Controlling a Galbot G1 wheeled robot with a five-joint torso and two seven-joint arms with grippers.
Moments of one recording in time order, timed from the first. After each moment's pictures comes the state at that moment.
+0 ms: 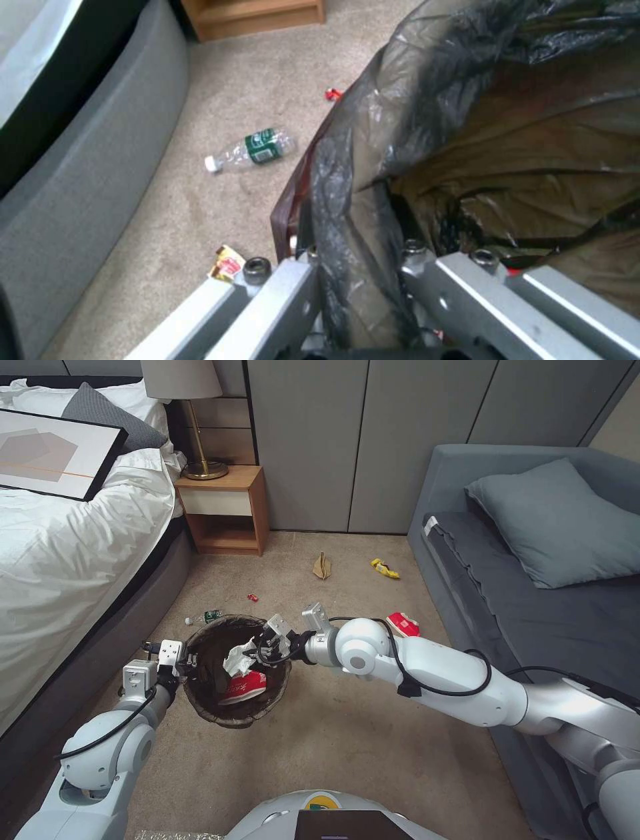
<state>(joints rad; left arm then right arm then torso) 1.54 -1.19 -0.76 -2.30 -0.33 0.74 -0.02 -0.23 0.99 -0.71 1.89 1.26 -0.59 0.14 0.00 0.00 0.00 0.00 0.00</state>
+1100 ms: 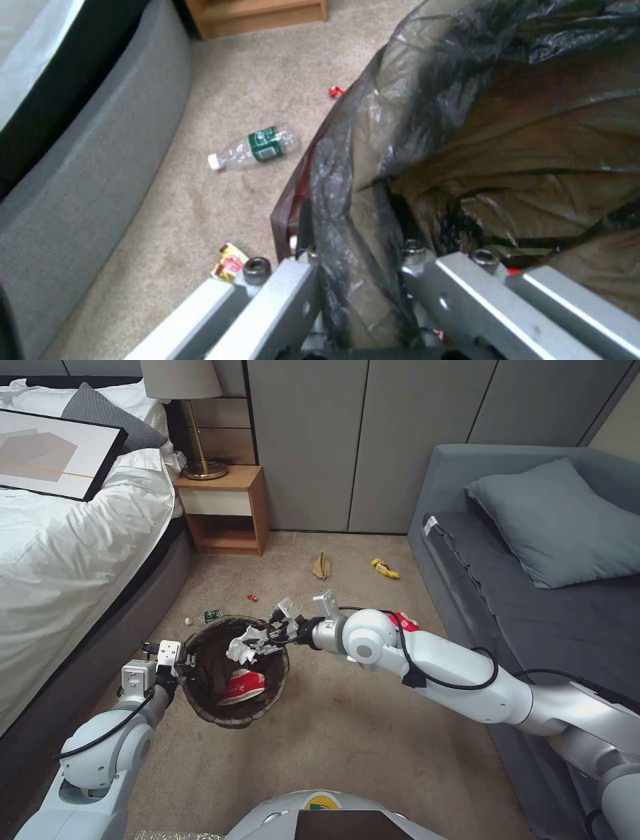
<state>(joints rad) 1.54 -1.19 -0.77 -2.29 -0.33 0.74 0.00 -0.25 0.96 -0.61 1.91 1.30 -0.56 0.18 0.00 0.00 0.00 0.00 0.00</state>
